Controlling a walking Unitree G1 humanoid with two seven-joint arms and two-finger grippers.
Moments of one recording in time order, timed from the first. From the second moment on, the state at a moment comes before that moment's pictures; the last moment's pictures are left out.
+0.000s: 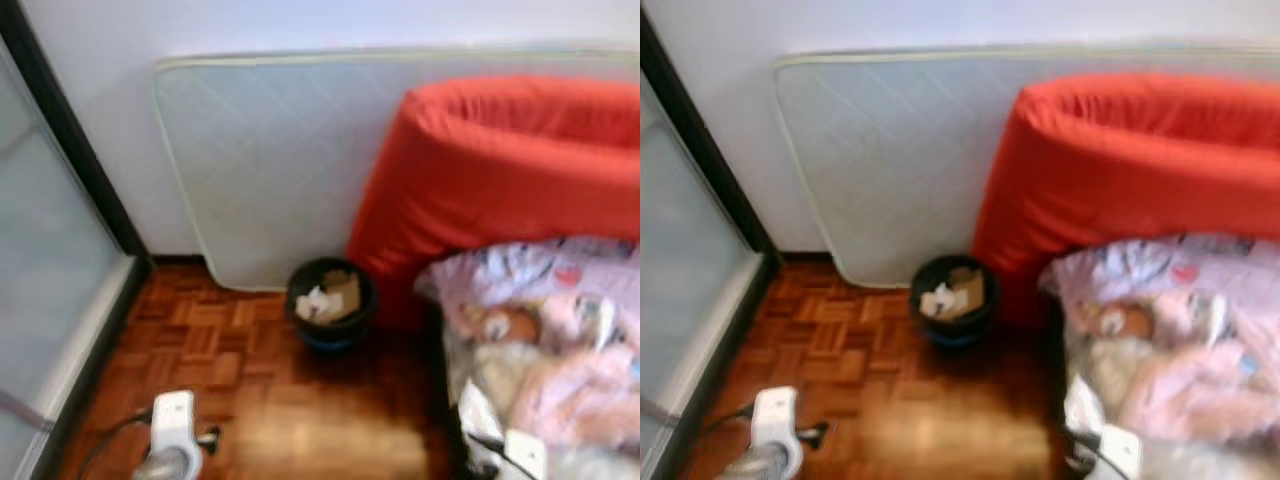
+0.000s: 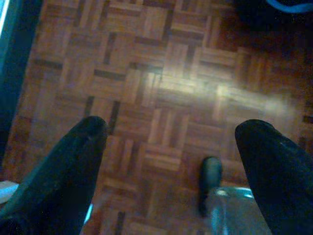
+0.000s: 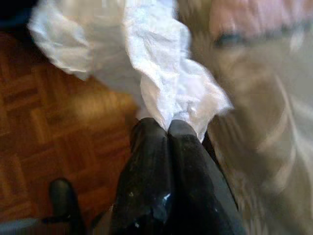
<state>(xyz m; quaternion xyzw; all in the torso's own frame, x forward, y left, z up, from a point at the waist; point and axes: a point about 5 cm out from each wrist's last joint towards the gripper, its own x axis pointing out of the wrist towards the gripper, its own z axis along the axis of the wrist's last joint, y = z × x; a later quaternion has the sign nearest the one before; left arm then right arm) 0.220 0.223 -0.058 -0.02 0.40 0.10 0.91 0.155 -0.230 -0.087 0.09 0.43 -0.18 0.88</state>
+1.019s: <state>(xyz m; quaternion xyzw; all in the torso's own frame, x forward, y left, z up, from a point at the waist) 0.225 0.228 -0.054 -0.02 0.39 0.10 0.91 0.165 -0.228 -0.084 0.06 0.43 -0.16 0.89</state>
